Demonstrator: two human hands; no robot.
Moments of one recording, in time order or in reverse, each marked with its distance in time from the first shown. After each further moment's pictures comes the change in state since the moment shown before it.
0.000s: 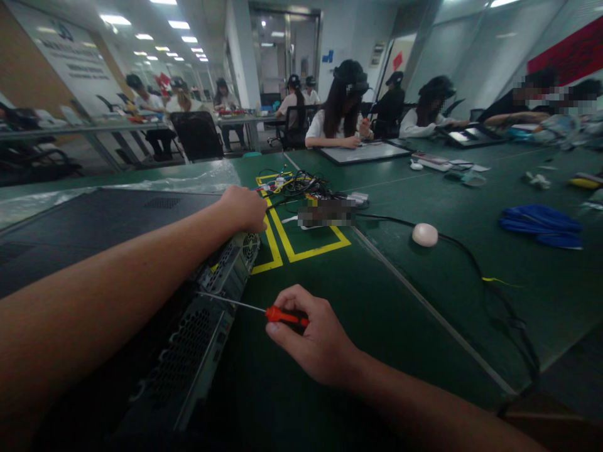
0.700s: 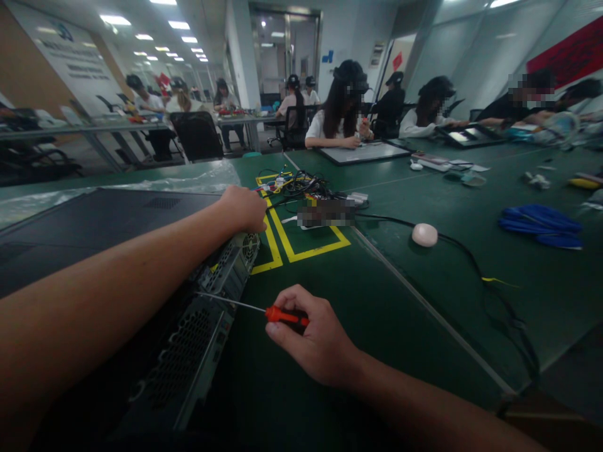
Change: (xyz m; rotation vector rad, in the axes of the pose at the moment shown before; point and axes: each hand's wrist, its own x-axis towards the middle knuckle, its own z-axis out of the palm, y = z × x) left_hand 0.000 0.000 -0.001 0.009 -0.010 0.019; right_hand -0.001 -0.001 0.000 0.021 -0.002 0.010
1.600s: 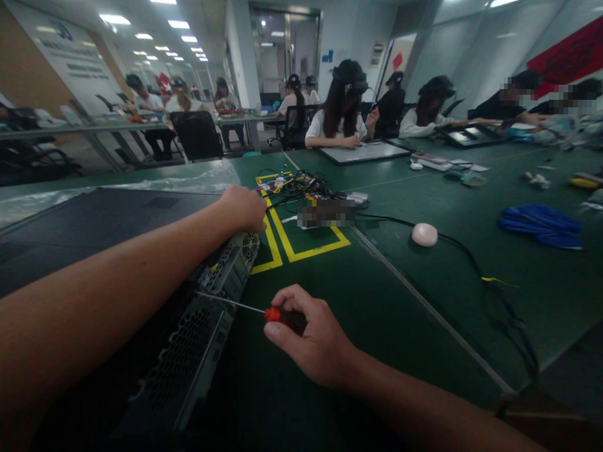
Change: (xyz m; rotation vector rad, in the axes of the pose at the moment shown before) left_hand 0.001 0.001 0.001 -0.006 0.001 -0.015; right_hand 0.000 0.004 0.000 0.051 -0.046 0.050
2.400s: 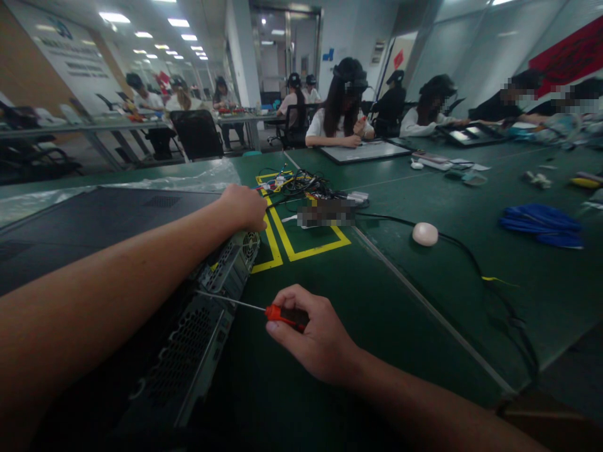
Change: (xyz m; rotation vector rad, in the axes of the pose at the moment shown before) left_hand -0.001 0.001 -0.002 0.021 -0.008 0.007; right_hand 0.000 -0.002 -0.001 -0.027 0.025 -0.020
